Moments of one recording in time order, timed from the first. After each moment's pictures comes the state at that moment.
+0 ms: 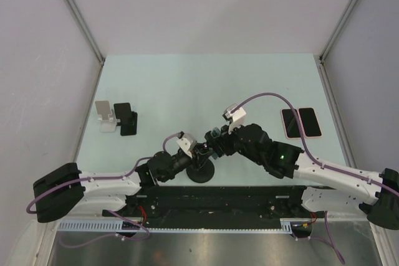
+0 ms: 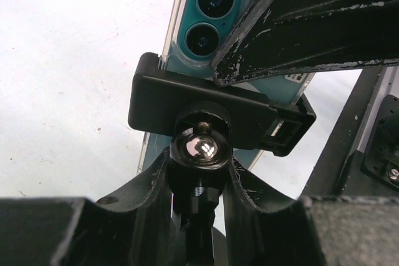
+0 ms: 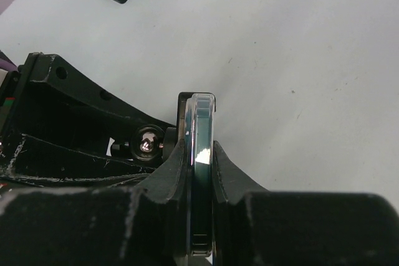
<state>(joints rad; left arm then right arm) -1.10 1.08 0.22 0.83 -0.19 -0.18 1.09 1.01 0.79 -0.15 0.29 0.31</state>
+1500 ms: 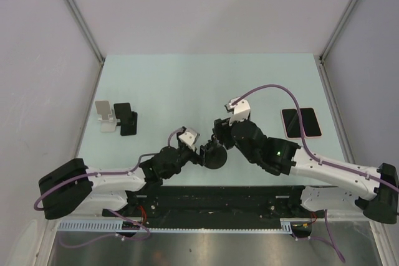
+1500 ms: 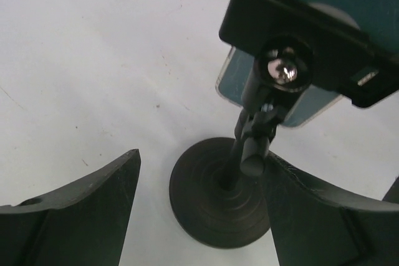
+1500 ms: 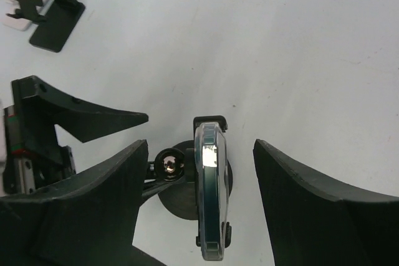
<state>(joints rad) -1.07 1.16 0.26 0.74 -0.32 -0.13 1.13 1.10 0.93 -0.26 0.62 0.38</state>
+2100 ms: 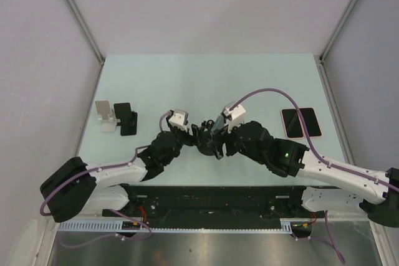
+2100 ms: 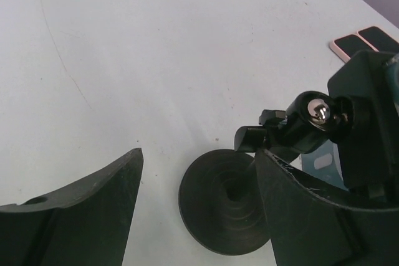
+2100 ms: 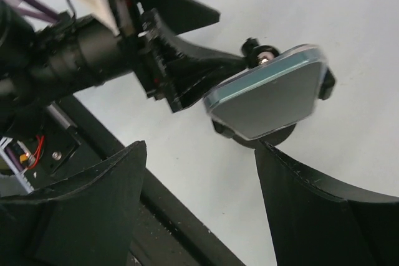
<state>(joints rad) -0.88 1.19 0.36 0.69 -0.36 -0.23 1.14 1.02 0.93 -0.33 0.32 0.36</state>
